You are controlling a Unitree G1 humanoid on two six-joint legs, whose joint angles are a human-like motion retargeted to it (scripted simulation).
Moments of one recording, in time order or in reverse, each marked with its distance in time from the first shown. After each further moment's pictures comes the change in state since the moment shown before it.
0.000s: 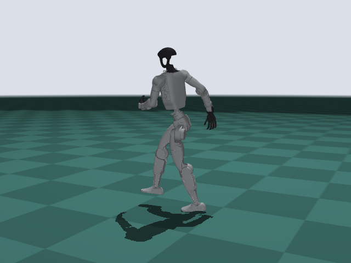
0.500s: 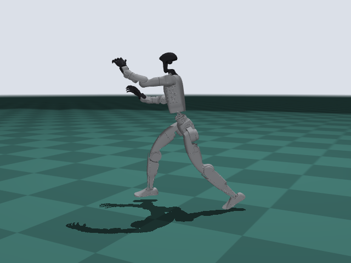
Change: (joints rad) left arm -1.085 0.451 0.084 0.288 0.295 -0.233 0.324; right arm -1.467 -0.182 0.068 -0.257 -0.241 -0.404 -0.976; waist 0.079 0.146 -0.056; left_leg 0.169 0.088 -0.276 0.259 -0.092 -0.167; right_leg -0.229 -0.212 0.227 0.151 0.064 -0.132
